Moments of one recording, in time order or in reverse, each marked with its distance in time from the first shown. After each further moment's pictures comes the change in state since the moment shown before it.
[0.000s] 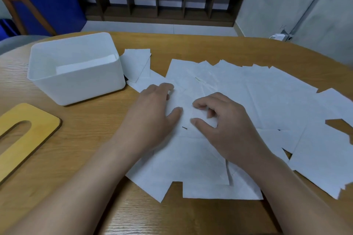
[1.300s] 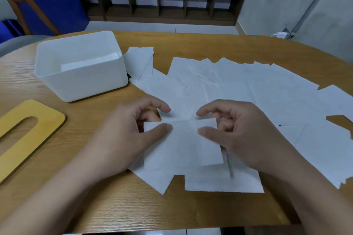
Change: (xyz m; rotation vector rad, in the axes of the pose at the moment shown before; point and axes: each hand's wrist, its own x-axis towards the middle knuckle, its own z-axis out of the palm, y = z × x) left_hand -0.060 -0.018 -0.042 -0.478 -0.111 -0.009; right_hand -0.026 -0.026 -0.044 0.331 -0.243 0.177
